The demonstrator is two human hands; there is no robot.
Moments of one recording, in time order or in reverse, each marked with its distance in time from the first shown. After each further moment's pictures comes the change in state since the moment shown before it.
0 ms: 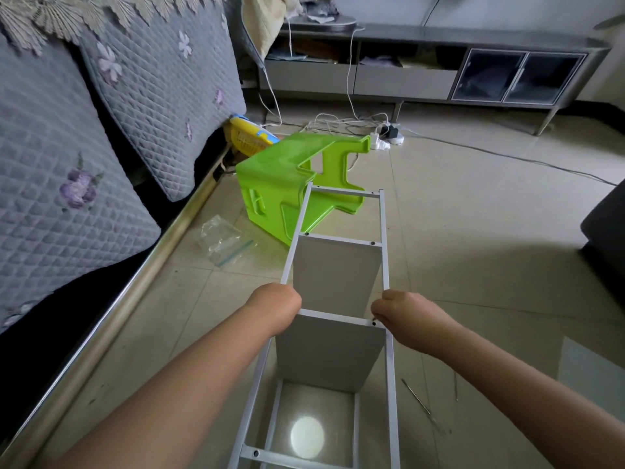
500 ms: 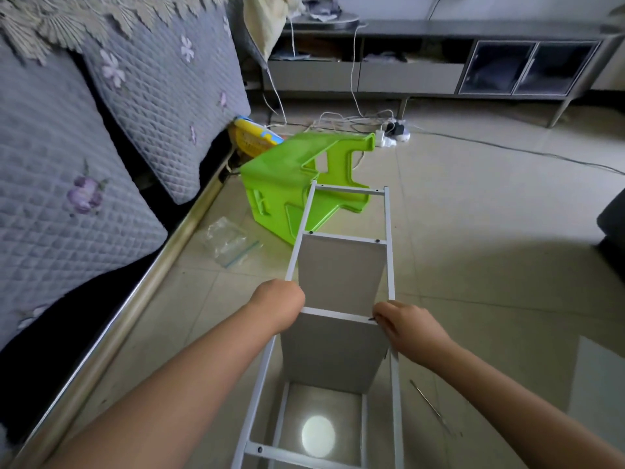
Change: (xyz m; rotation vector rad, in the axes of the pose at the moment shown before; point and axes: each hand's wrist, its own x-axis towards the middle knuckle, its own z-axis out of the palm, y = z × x) left_hand -0.003 0.001 -0.012 -0.008 0.026 -0.061; right_hand 0.003 0.002 0.033 0.258 0.157 0.110
